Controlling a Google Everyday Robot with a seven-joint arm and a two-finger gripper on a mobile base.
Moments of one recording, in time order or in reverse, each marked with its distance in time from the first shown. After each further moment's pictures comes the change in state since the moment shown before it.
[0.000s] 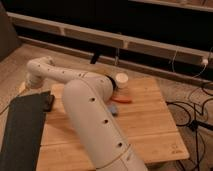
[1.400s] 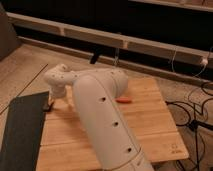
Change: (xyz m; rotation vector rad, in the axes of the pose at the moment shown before) arm 0.105 -0.119 -0.012 0.374 0.202 0.236
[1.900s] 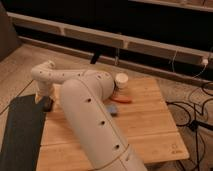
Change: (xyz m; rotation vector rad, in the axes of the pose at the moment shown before) arm -0.024 0.047 0.003 -0.067 -0.009 -0.079
